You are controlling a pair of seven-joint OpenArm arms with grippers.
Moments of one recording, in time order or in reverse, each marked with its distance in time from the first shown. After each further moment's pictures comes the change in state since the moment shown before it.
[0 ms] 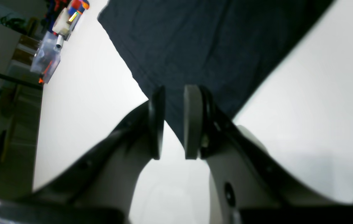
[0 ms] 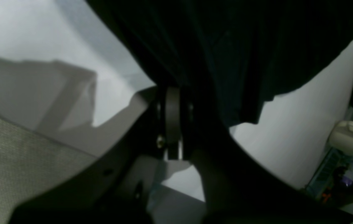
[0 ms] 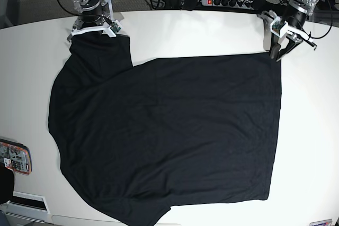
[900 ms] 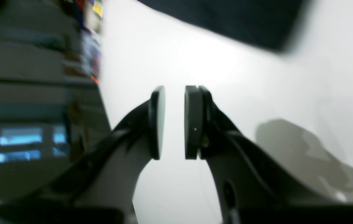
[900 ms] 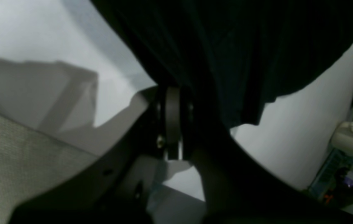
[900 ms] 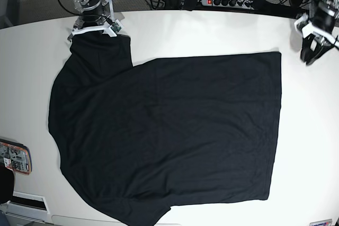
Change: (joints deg) left arm -3.4 -3.1 -16.2 3.5 17.8 0.1 -11.0; right arm -0.1 -0.1 -0.1 0.0 0.2 0.0 0.2
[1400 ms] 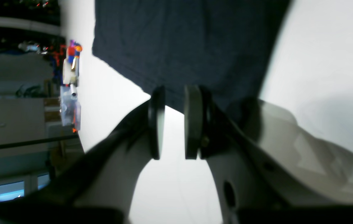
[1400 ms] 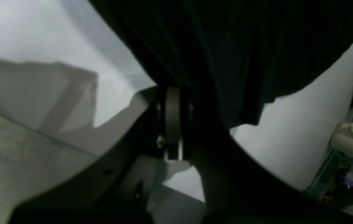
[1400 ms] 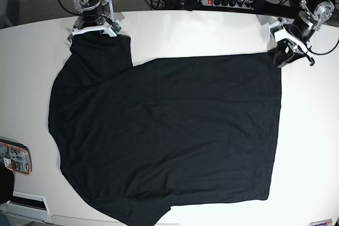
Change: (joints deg) left arm -4.1 2.2 9.8 0.3 12.6 -0.5 0.2; right arm 0.0 0.1 0.0 0.0 0.0 0.0 0.0
